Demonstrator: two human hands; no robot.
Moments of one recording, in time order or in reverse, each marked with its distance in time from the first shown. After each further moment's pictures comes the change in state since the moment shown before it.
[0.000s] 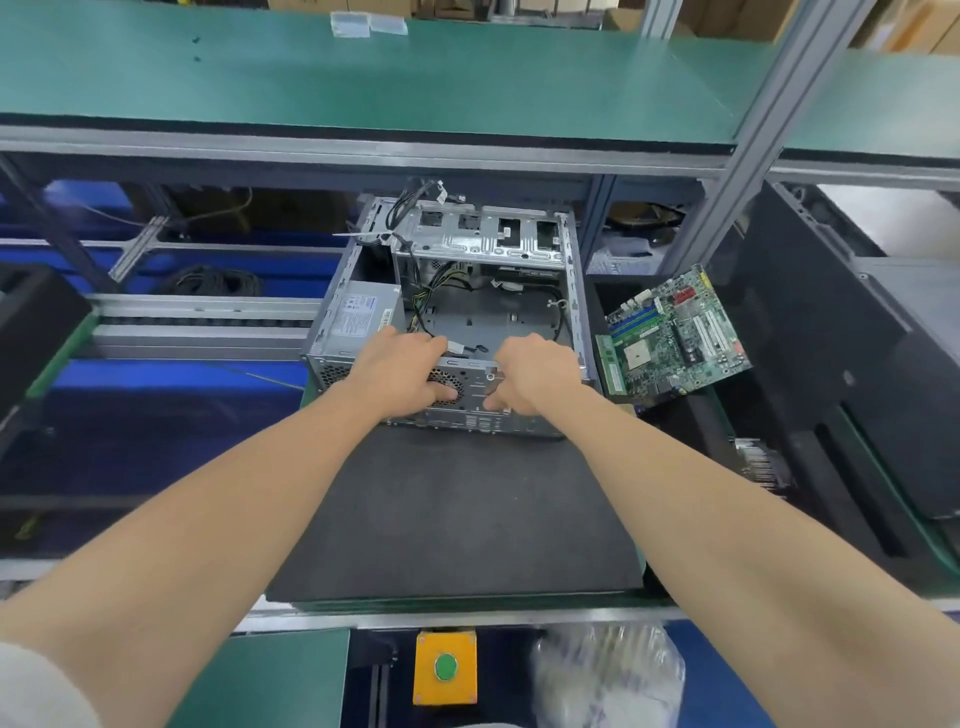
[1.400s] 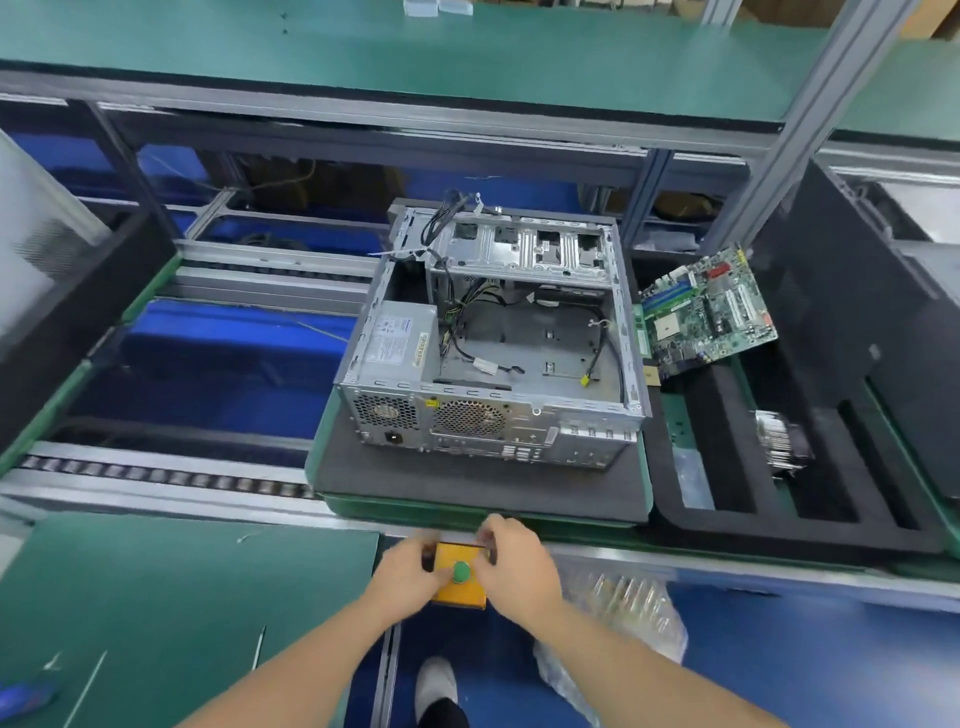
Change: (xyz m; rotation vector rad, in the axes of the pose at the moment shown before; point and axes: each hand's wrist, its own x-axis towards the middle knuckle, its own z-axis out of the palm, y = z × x) left_hand -0.275 0.133 0.156 -1.011 -0.356 -0.606; right_hand -0.234 -0.049 0.213 0.561 -0.133 -0.025
